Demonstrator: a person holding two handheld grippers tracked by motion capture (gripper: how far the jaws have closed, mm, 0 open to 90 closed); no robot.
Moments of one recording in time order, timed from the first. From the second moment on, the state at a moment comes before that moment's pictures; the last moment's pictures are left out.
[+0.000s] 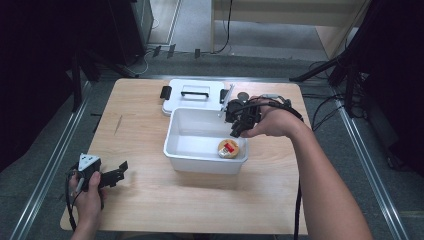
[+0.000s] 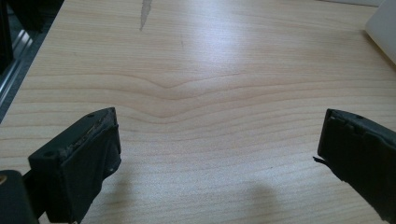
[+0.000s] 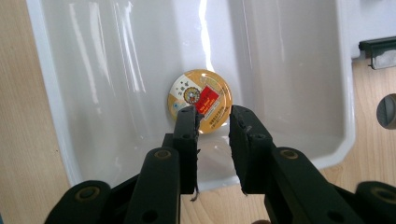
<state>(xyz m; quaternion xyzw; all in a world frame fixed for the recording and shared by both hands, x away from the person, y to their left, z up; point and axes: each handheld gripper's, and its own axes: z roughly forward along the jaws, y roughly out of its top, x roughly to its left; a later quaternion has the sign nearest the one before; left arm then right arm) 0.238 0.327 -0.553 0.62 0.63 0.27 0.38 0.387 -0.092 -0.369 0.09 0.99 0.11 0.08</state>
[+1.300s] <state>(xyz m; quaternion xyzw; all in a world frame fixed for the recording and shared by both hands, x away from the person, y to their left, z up) 0.238 0.326 -0.553 0.63 0.63 0.27 0.38 0.371 -0.188 -0.378 0.21 0.95 0.22 0.10</state>
